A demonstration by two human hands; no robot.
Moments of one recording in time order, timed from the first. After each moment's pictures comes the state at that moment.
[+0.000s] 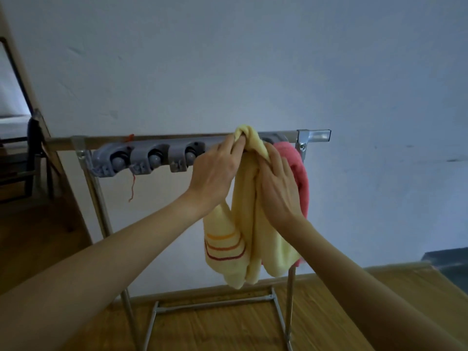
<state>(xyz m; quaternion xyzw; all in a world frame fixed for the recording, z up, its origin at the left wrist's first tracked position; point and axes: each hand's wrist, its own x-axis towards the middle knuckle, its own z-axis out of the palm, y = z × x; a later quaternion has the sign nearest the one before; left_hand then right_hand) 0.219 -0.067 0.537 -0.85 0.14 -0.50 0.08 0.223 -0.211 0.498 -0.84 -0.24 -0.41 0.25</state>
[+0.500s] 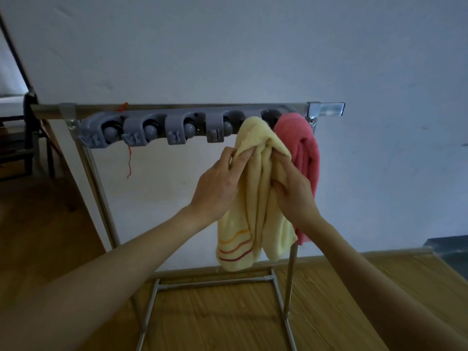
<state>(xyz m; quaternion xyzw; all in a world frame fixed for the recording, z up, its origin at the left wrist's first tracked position) 0.222 -0.063 0.452 -0.87 0.23 -0.44 -0.08 0.243 -0.242 0.432 -0.80 -0.29 -0.31 0.42</state>
